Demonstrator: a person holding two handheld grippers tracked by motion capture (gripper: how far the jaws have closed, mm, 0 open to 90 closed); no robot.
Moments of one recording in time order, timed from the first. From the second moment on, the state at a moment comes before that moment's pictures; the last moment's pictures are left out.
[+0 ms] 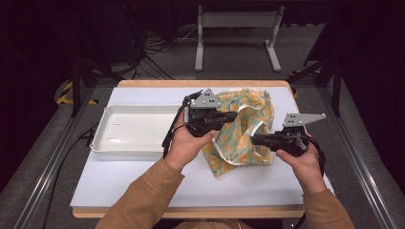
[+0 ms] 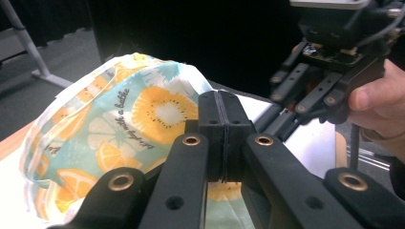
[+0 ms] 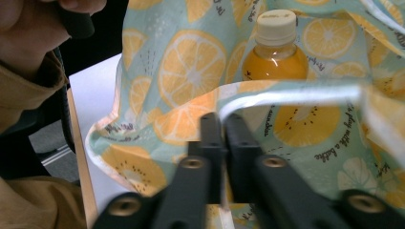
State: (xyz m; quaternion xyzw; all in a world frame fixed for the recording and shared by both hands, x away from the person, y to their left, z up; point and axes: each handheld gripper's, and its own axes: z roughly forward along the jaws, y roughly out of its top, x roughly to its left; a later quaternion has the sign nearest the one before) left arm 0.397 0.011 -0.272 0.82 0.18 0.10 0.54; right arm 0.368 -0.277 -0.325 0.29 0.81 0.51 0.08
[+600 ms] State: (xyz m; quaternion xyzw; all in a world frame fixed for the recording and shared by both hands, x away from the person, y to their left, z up) left arm 0.404 0.074 -0.285 0.80 0.24 0.13 0.54; right arm 0.354 -0.298 -0.316 0.31 0.80 0.50 0.12
